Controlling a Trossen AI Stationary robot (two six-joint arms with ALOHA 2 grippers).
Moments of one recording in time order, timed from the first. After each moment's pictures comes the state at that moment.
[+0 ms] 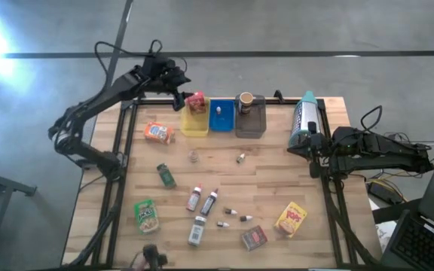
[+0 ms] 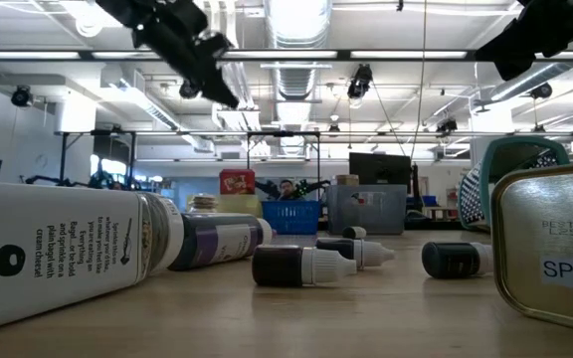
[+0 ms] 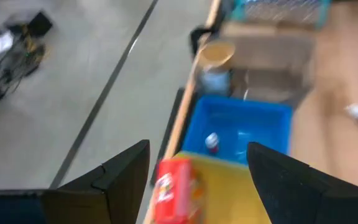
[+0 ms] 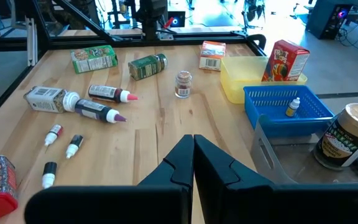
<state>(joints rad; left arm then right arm) 0.79 1.38 1.29 -0.47 0.27 0.51 -0.04 0.37 0.55 -0.53 0.05 0.04</state>
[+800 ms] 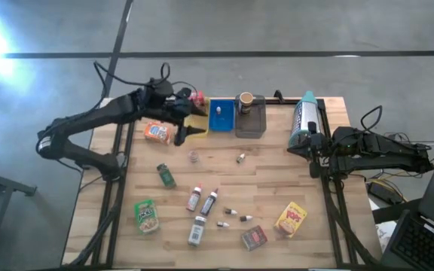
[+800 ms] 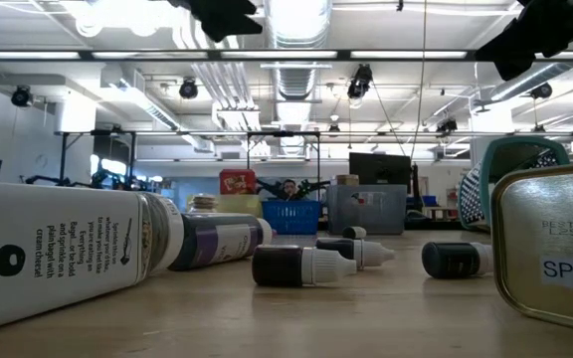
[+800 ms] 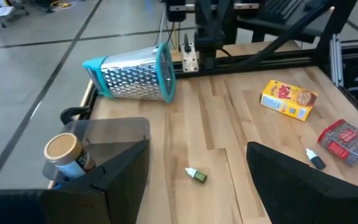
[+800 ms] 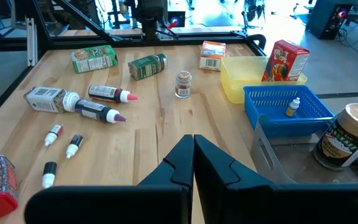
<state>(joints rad) 0.34 1.24 1.29 -0.47 0.31 0.26 -0.04 0.37 0.55 -0.53 0.05 0.04</state>
